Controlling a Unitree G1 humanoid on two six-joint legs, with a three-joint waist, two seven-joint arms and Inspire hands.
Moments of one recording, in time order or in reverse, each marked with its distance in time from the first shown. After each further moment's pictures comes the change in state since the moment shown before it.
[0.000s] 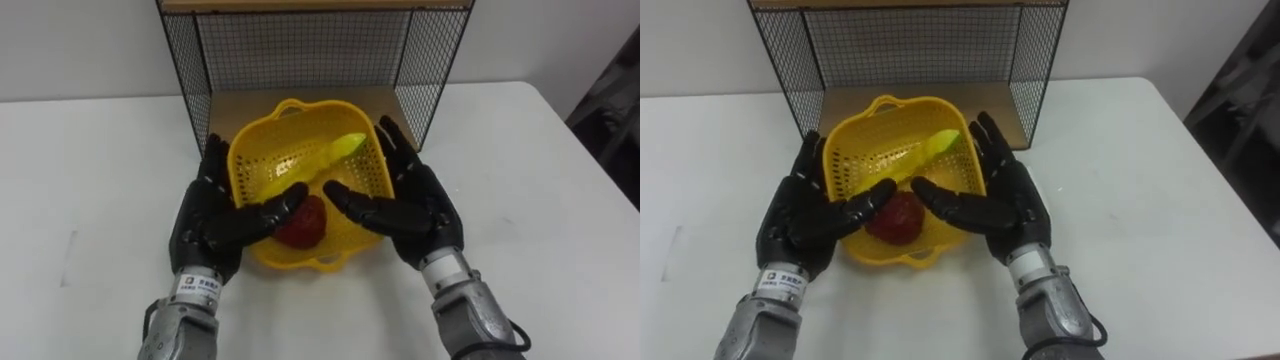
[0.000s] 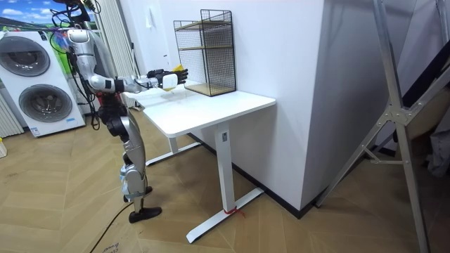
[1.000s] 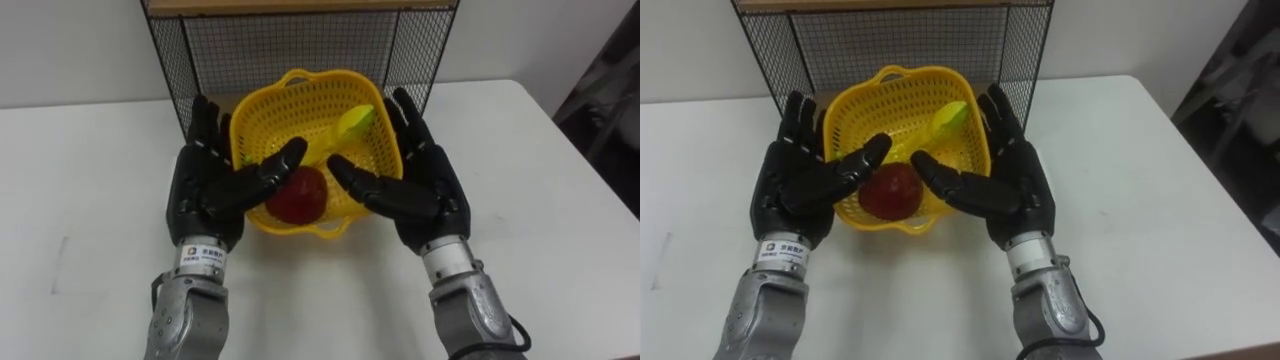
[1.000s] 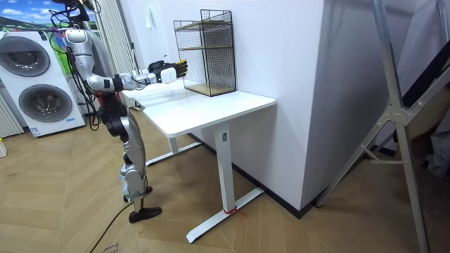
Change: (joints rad) left arm -0.064 -0.018 -0.012 -0.080 0.002 -0.029 0.103; right arm -0.002 0.000 0.030 -0.079 0.019 -0.043 -0.065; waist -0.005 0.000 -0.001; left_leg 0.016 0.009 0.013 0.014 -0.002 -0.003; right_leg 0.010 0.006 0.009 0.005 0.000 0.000
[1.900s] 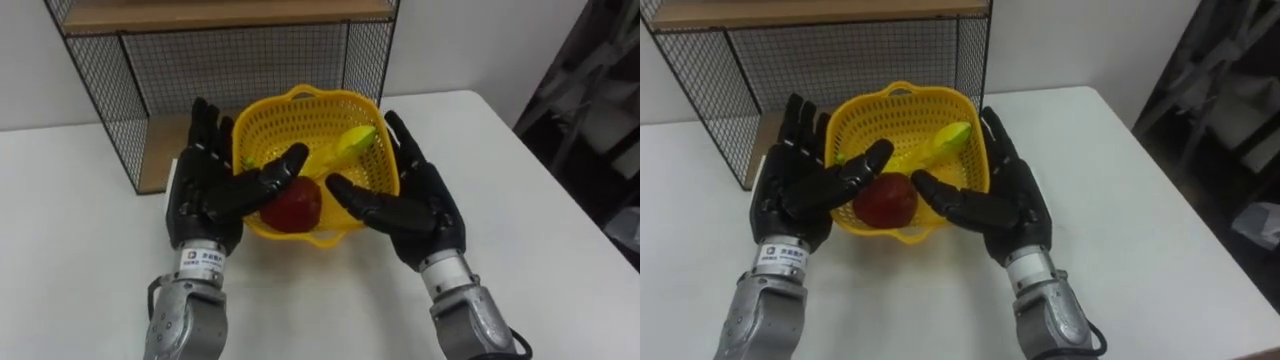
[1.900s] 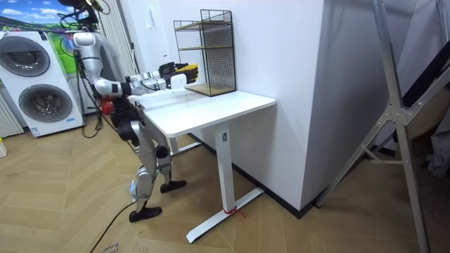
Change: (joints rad) left arm 0.006 0.007 0.000 0.001 0.030 -0.005 -0.002; right arm 0.023 -0.048 0.030 0.007 0.061 0.025 0.026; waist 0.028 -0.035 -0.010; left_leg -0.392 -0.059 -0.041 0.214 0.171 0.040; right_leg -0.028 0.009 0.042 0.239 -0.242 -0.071
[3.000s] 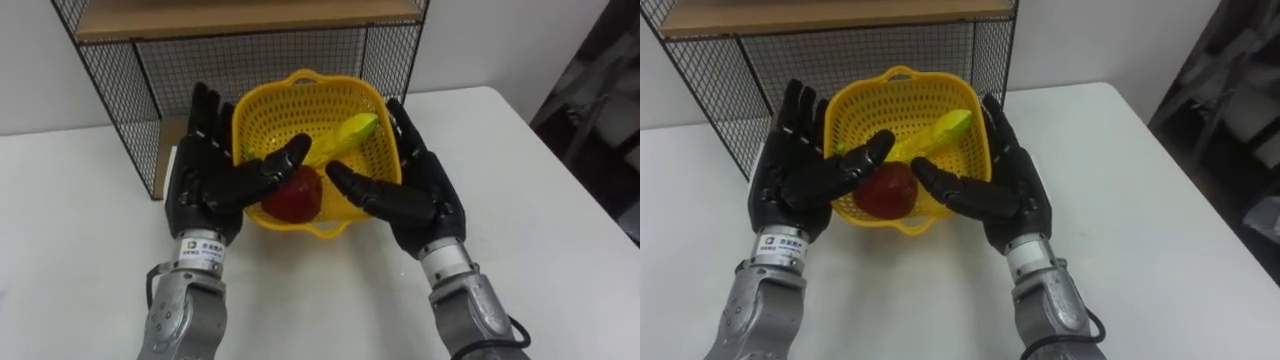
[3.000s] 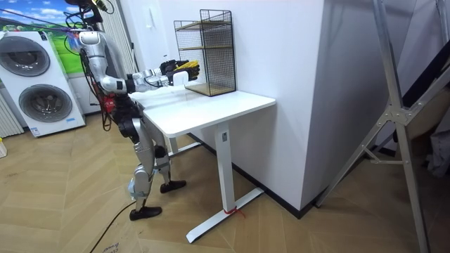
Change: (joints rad) left arm -0.030 0.015 -0.001 -0.004 0.020 0.002 0.000; right arm -0.041 0.015 -0.017 0.015 0.000 0.009 -0.022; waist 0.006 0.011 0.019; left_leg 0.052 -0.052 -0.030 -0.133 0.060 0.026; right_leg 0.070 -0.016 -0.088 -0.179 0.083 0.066
